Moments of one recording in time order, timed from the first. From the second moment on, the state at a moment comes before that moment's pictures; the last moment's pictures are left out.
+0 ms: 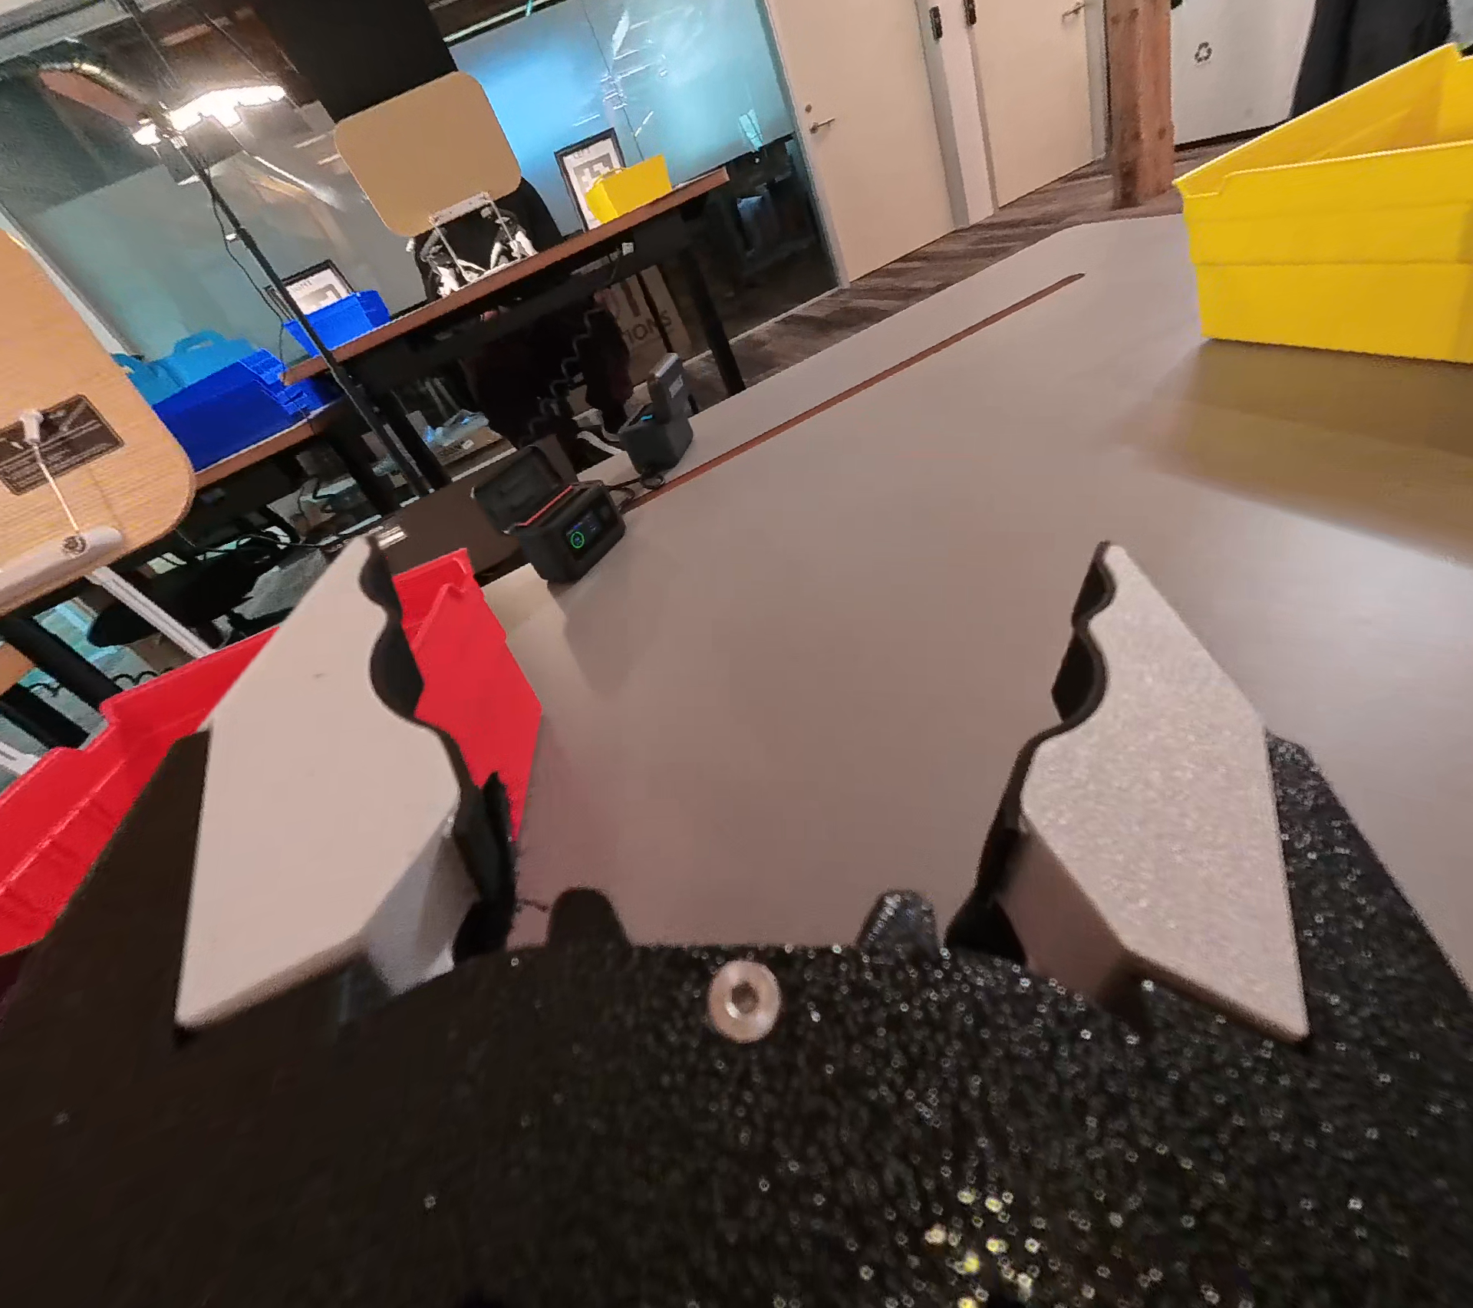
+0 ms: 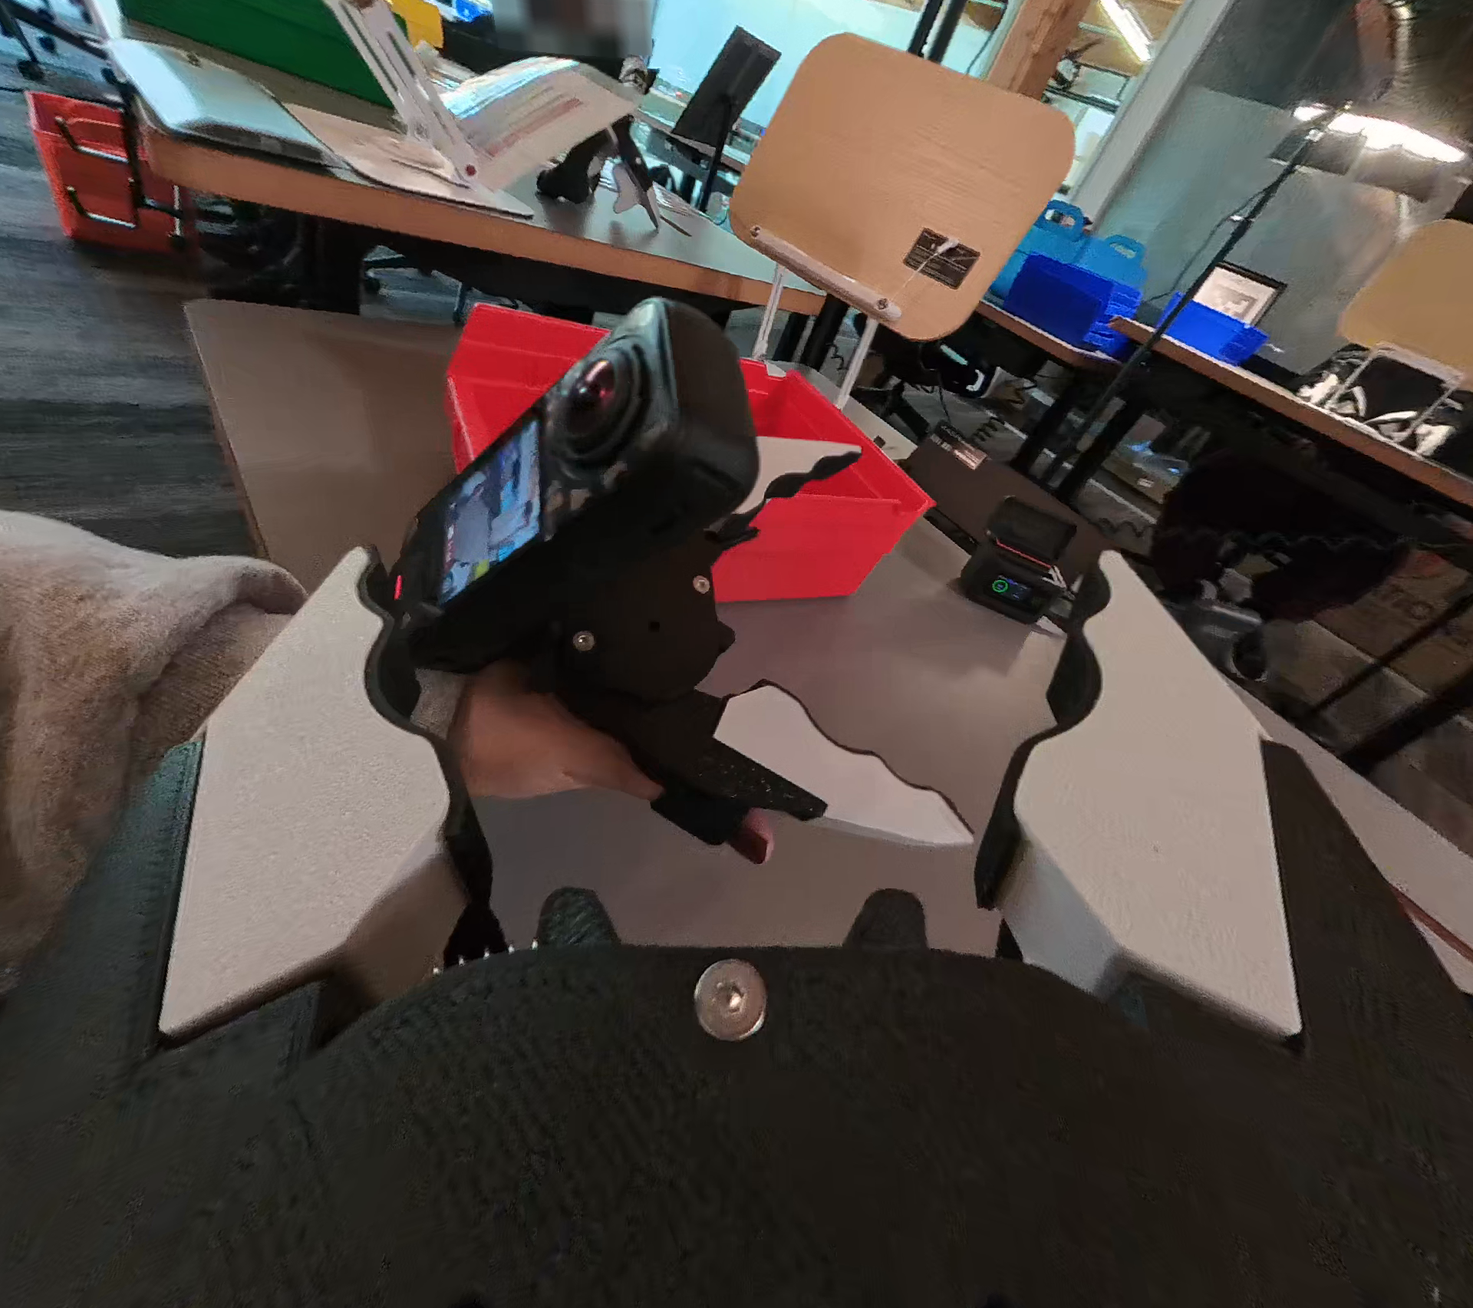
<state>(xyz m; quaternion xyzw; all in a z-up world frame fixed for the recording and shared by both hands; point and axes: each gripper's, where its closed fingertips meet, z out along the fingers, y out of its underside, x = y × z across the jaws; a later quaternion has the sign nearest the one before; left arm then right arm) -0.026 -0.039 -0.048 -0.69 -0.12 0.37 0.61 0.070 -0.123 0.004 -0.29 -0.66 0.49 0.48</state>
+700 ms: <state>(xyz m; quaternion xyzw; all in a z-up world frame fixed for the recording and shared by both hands) -0.038 -0.049 -0.044 -0.68 -0.10 0.46 0.56 0.066 -0.114 -0.022 -0.36 -0.64 0.48 0.49</state>
